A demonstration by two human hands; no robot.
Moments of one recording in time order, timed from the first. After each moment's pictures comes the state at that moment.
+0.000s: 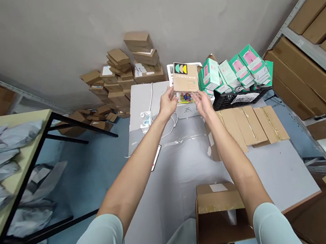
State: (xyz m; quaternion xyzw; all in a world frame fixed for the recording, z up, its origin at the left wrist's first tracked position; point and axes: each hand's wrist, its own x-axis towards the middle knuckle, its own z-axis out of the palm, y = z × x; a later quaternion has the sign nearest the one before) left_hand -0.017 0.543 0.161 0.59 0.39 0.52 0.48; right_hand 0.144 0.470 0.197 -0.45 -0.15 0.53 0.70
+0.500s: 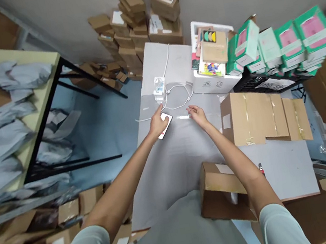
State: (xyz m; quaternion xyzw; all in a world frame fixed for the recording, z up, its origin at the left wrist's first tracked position) left_hand -0.204 0.394 0.000 0.61 0.62 0.33 0.36; right_hand 0.040 0.385 0.032 -0.61 -0.38 0.58 0.39
